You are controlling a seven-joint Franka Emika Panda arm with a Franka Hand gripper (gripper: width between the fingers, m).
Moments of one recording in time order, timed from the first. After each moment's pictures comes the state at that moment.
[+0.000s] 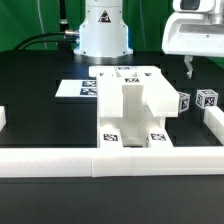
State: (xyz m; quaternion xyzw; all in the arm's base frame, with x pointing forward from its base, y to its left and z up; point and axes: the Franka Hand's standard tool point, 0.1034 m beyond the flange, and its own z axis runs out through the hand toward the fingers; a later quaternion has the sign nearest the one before) arm 0.463 0.175 0.058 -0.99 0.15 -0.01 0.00
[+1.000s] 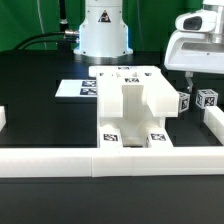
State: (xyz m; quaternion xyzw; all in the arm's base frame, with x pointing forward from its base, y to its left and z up) arm 0.439 0.188 0.020 -0.99 0.13 -0.01 -0.01
